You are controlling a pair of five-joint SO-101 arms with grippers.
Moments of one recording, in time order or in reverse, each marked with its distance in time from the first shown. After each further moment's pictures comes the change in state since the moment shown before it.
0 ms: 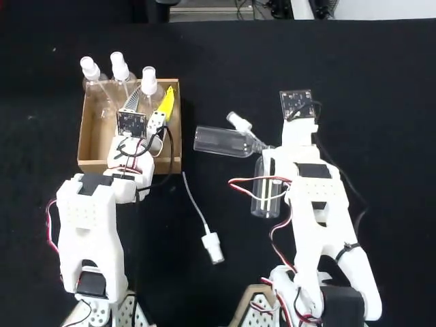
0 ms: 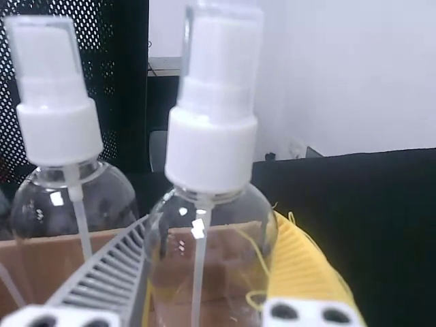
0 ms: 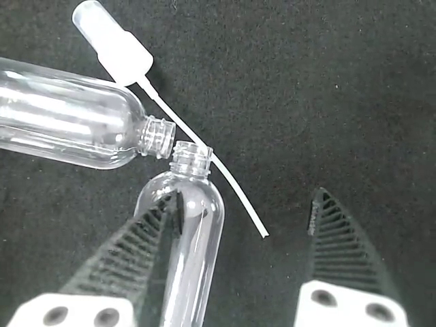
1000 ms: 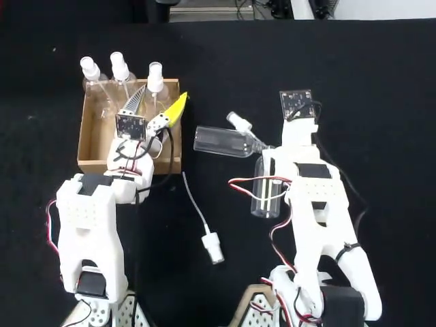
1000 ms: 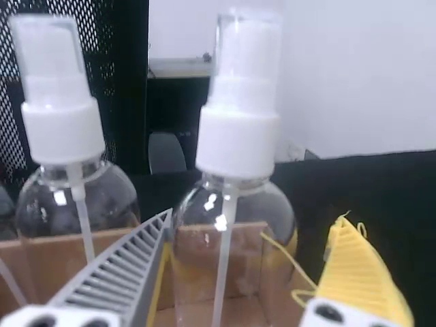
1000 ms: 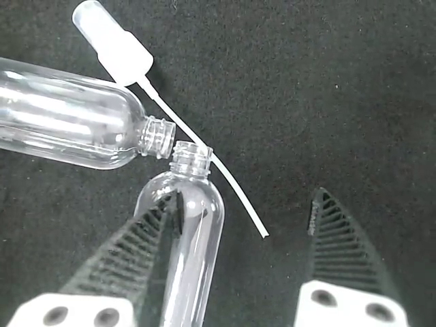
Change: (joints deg) left arm 0.0 0.0 1.5 -2.7 0.0; right arm 0.0 0.0 0.0 0.0 0.0
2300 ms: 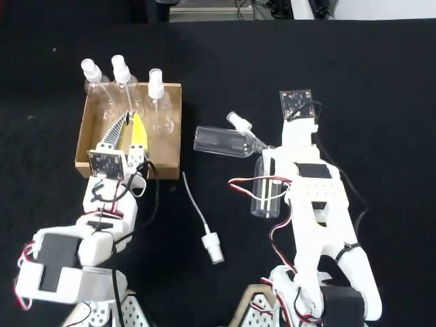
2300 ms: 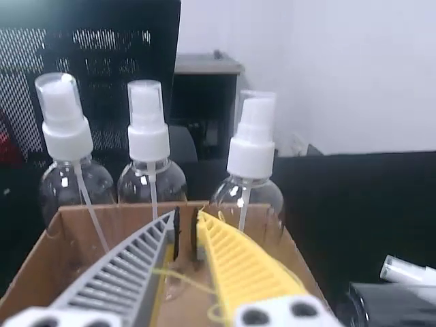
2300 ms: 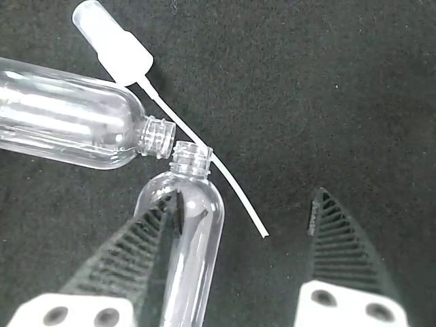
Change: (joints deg) left arm -1.6 -39.3 40.1 2.1 2.9; right arm 0.0 0.0 0.0 0.0 0.0
